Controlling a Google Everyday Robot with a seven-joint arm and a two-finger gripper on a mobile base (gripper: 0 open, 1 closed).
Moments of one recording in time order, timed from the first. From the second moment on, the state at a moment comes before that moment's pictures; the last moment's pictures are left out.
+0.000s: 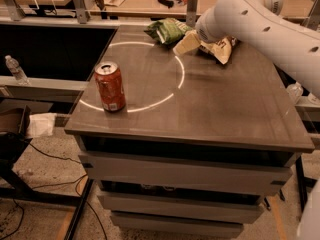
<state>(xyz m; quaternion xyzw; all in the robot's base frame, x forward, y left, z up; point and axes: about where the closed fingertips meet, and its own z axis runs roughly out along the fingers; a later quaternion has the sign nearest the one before) 0.795 -0.132 0.921 -0.35 0.80 -0.07 0.48</state>
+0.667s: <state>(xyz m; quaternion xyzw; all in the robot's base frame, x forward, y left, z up) 0.832 -0.103 0.897 -0.34 0.81 -0.03 0.47</state>
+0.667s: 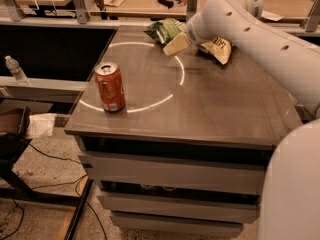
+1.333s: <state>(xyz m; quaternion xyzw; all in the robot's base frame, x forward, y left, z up) 0.862 -0.080 0.884 -0.33 0.81 0.01 0.49</state>
